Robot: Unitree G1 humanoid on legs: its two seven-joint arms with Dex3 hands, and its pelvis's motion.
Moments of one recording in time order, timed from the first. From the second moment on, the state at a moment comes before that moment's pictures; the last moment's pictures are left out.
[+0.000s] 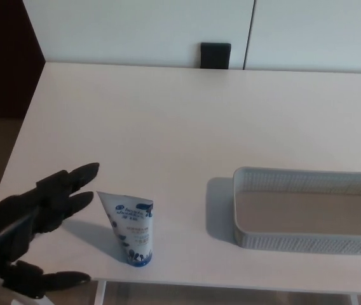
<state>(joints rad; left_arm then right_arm) 0.19 0.61 0.04 -0.15 -0.29 0.00 -0.62 -0.10 -0.48 0.07 1.31 -0.19 -0.11 0.13</state>
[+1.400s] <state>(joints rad) -0.01 0.62 -0.04 0.05 -0.30 0.12 -0.71 -0.12 -0.46 0.09 1.31 -0.20 -0.11 0.14</state>
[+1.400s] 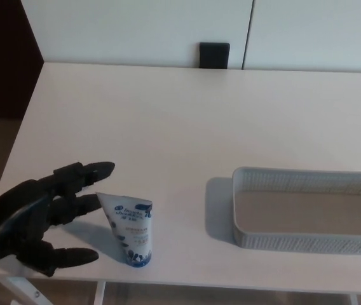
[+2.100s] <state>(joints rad) -0.04 0.56 -0.09 0.07 -0.26 0.13 -0.71 -0.13 -0.46 0.09 1.31 -0.21 -0.11 0.14</state>
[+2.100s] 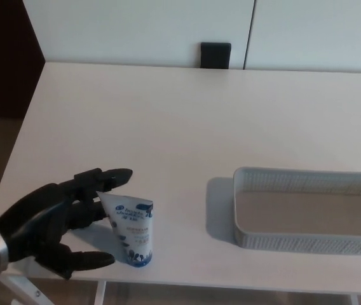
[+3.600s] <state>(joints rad) -0.04 0.36 -0.27 0.01 -0.02 0.05 -0.43 -0.16 -0.45 0.10 1.30 -0.22 -0.11 0.16</state>
